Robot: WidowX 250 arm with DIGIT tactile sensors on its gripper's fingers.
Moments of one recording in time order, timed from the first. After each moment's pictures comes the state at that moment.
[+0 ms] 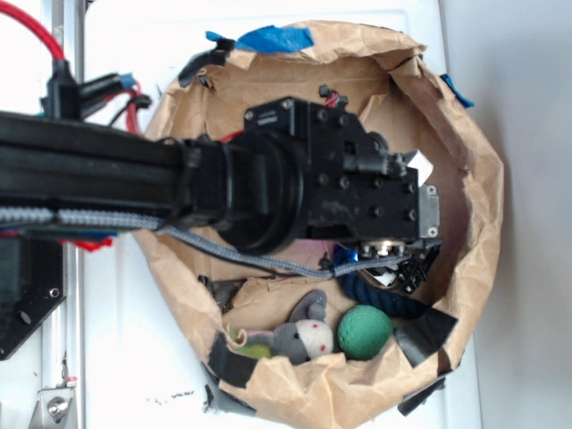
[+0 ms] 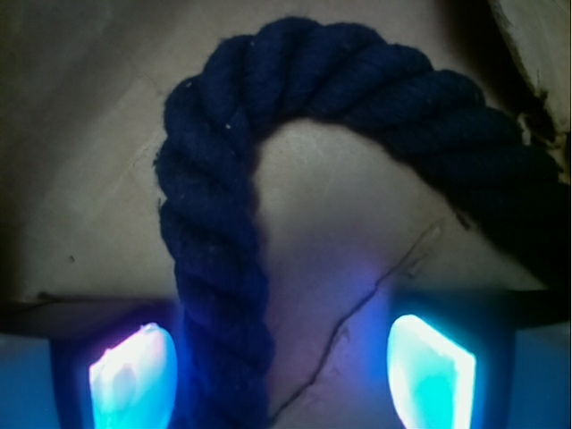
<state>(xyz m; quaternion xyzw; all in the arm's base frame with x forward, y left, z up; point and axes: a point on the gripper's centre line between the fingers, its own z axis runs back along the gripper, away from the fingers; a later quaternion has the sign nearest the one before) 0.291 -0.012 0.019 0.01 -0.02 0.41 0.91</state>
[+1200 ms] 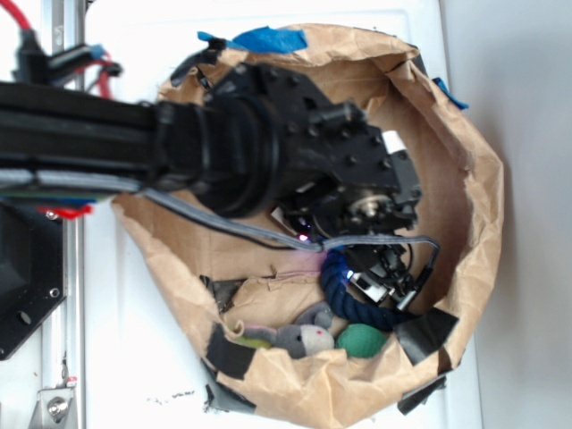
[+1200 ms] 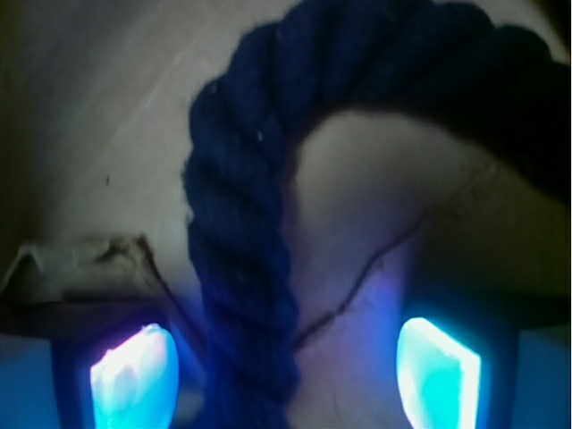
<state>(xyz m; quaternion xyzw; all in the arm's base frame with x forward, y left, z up) 0.294 -0.023 0.017 -0.07 -0.01 0.36 0.93</state>
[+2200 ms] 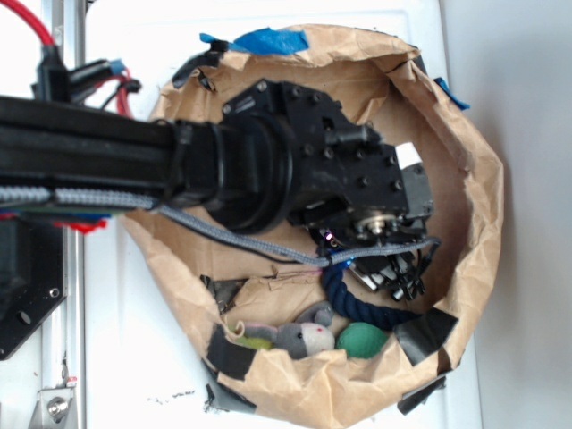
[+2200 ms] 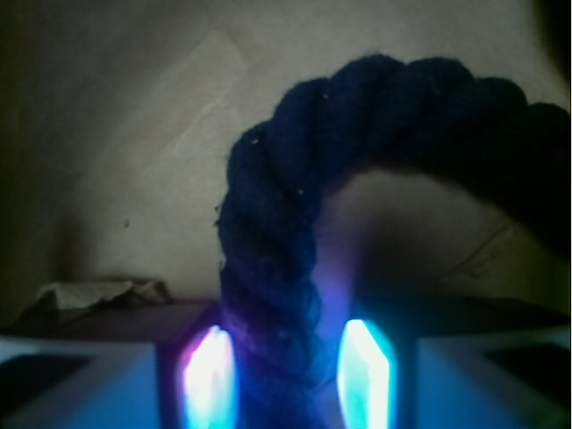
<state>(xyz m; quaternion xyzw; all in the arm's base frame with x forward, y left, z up) 0.299 -0.020 0.013 -0.06 -0.03 0.34 0.94</state>
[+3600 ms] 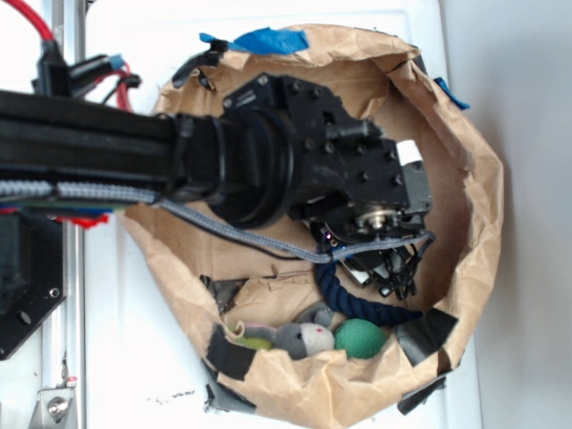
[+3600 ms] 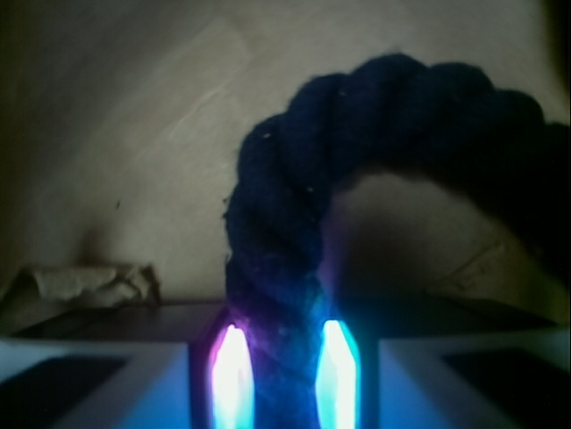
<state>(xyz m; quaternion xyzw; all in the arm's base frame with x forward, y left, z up) 0.296 -0.016 0.016 -0.04 -0.02 0.28 0.96</state>
